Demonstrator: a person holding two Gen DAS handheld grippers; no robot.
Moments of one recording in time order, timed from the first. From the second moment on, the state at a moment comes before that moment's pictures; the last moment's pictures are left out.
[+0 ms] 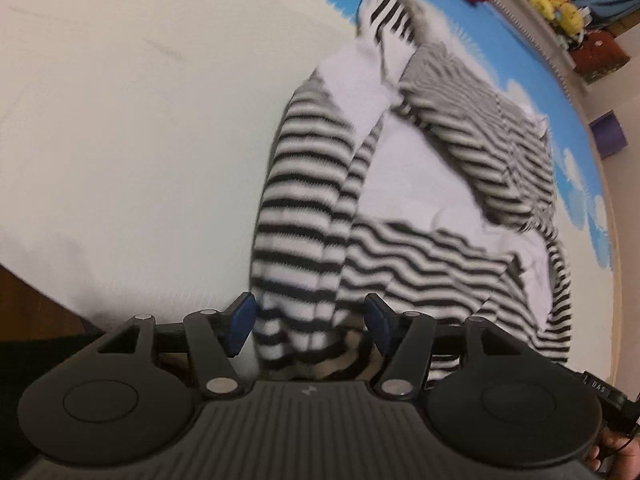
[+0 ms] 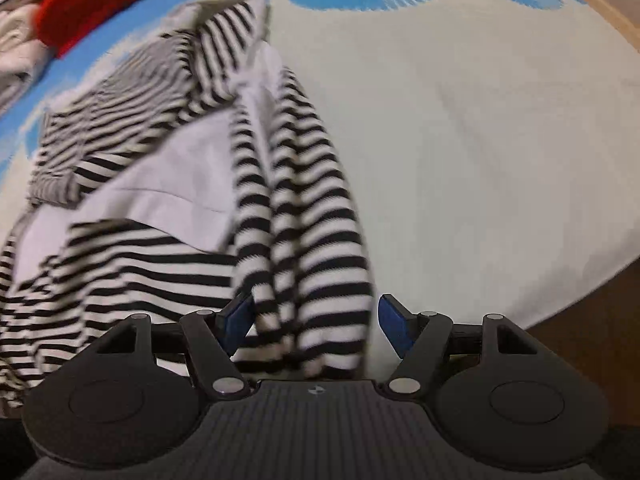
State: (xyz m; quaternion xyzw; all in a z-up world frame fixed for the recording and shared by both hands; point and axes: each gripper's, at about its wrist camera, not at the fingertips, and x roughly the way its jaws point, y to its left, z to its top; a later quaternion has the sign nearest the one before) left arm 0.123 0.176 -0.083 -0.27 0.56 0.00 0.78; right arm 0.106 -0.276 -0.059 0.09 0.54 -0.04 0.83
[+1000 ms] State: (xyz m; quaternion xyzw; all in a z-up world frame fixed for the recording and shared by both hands) left arm 0.112 0.175 -0.091 -0.24 0.57 -0.01 0.79; right arm 0.107 -0.285 -0.076 0.15 0.56 -0.04 0.81
